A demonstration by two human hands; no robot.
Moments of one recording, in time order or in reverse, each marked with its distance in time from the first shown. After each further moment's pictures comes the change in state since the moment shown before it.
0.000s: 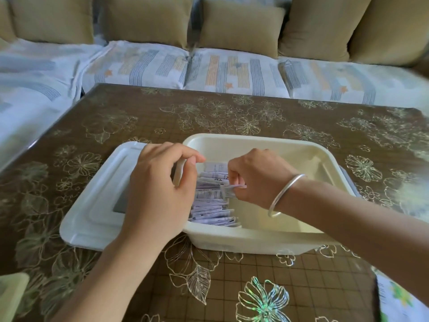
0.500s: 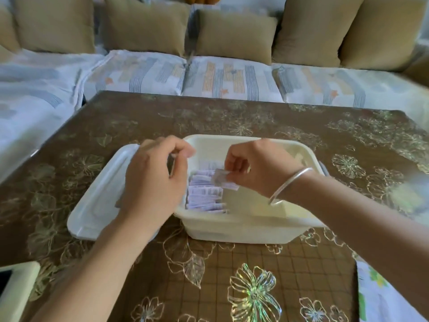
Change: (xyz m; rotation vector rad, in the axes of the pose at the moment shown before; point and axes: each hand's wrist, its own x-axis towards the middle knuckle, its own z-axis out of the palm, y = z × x) left_hand 0.003 0.012 -0.011 0.074 -0.018 -0.008; right_hand -0.027 0.004 -0.020 0.251 0.204 0.003
